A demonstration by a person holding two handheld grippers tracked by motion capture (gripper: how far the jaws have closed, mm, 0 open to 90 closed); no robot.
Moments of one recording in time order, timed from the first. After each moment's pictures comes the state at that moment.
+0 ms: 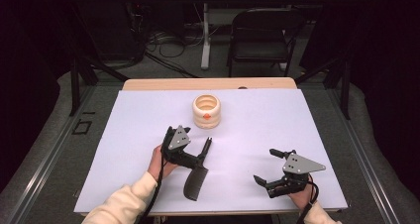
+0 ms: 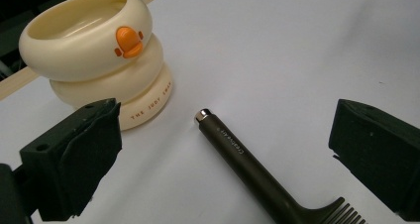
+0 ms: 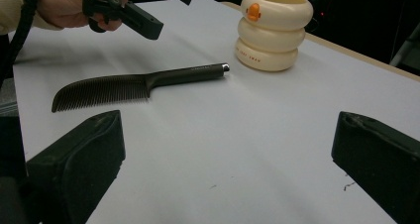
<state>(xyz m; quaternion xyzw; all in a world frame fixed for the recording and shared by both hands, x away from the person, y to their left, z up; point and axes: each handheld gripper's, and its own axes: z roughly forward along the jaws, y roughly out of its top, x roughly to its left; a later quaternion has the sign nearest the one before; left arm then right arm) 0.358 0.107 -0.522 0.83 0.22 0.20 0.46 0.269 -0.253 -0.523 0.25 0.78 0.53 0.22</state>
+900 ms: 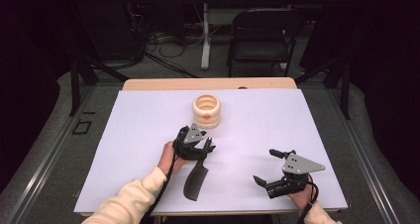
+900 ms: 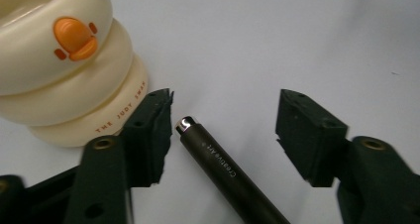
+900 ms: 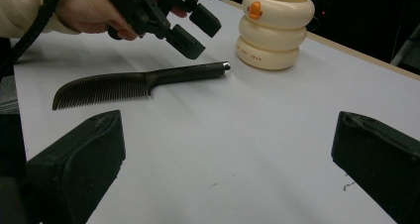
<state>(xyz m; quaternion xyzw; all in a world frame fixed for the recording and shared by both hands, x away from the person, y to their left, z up) 0.378 0.077 -0.532 0.87 0.20 0.17 0.43 0.269 -0.252 -0.523 0.25 0.78 0.53 0.22</state>
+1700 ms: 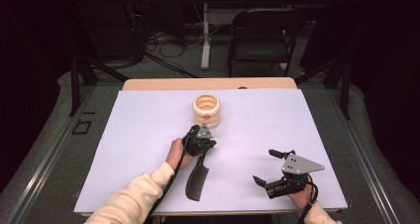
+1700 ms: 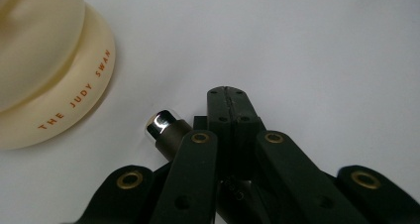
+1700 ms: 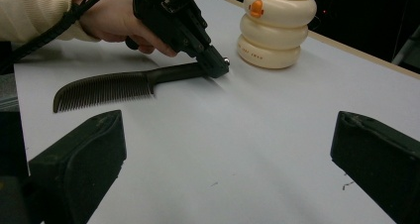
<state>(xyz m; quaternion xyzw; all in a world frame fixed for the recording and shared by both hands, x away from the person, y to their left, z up) 0.404 0.055 -0.554 0.90 0.20 0.13 0.35 0.269 -0.251 -0.524 0.25 0.78 0.53 0.22</state>
